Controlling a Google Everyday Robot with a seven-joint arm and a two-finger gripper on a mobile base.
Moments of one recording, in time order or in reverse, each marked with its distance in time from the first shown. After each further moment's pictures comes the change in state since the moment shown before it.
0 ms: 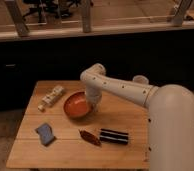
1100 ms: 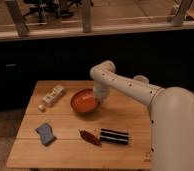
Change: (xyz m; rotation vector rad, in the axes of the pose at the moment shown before) arm 0.041 0.032 -0.003 0.019 0.003 0.042
